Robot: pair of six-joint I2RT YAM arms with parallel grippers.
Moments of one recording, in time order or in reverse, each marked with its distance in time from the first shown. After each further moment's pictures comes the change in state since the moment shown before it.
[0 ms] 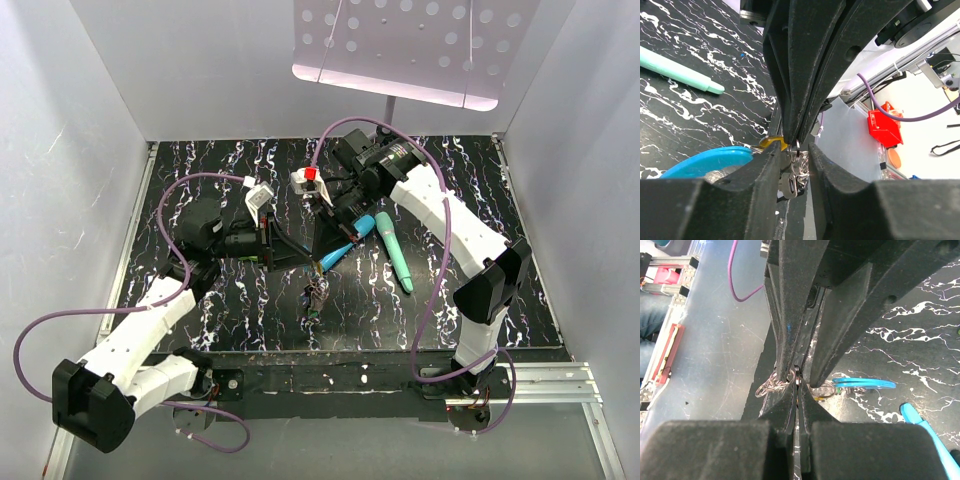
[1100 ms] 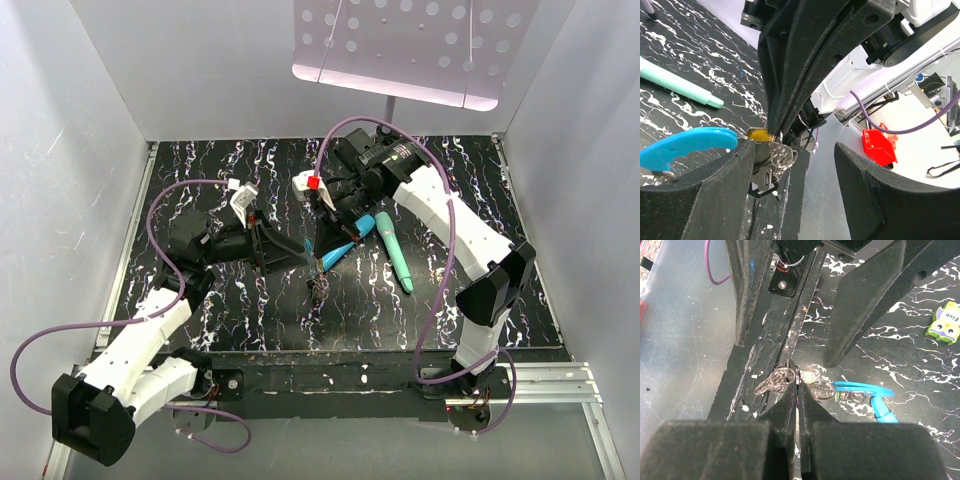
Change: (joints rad) left arm 0.048 -0.074 -0.095 0.184 -0.025 -0.157; right arm 0.010 -0.021 0.000 0.000 0.074 -0.127
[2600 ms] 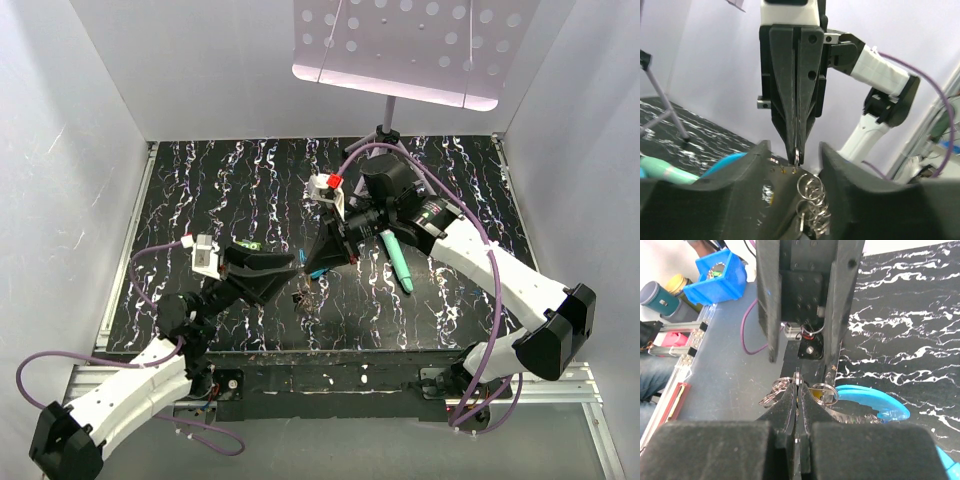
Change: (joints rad) left arm -0.270 -0.304 -0.446 0.673 -0.589 -0.016; right arm 0.058 -0.411 -0.628 0.984 -0.077 0.861
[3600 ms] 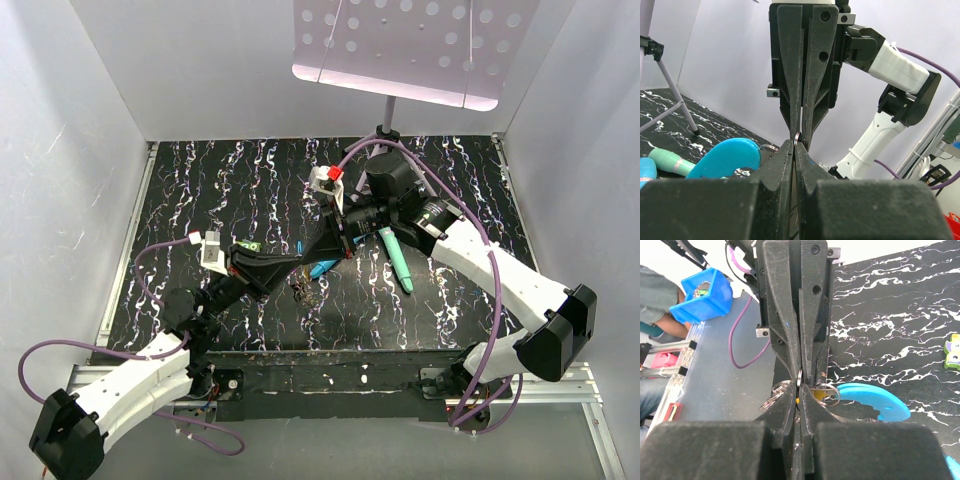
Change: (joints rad) left arm 0.004 0.050 0.000 0.005 -0.033 0.033; right arm -0.003 -0.007 -0.019 0.054 0.092 0.081
